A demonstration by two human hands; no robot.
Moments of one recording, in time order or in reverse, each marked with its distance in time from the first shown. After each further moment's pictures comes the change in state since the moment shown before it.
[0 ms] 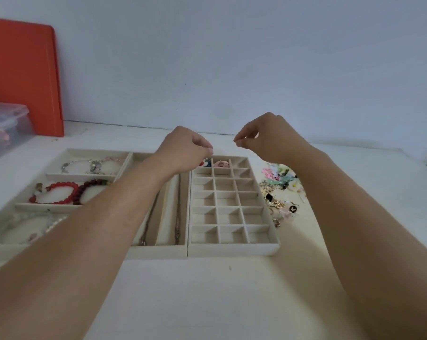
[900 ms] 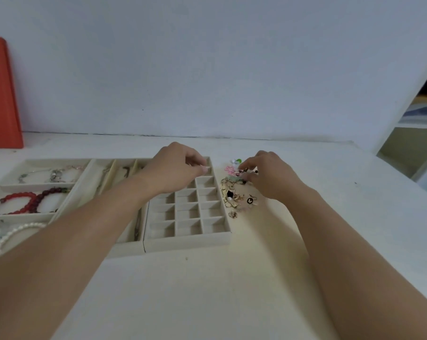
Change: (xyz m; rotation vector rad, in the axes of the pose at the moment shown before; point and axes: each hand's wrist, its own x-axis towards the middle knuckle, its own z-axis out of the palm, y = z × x) left_hand -0.033 0.034 0.042 0.169 -0.128 0.168; right_hand -0.074 0.089 0.006 -0.218 0.027 0.165
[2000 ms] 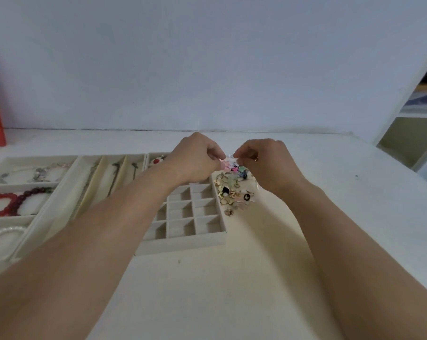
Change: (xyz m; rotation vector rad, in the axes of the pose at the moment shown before) left_hand 0.029 0.028 0.033 -0.043 -0.084 0.026; right_hand -0.007 -0.009 -0.010 0.336 0.163 -0.054
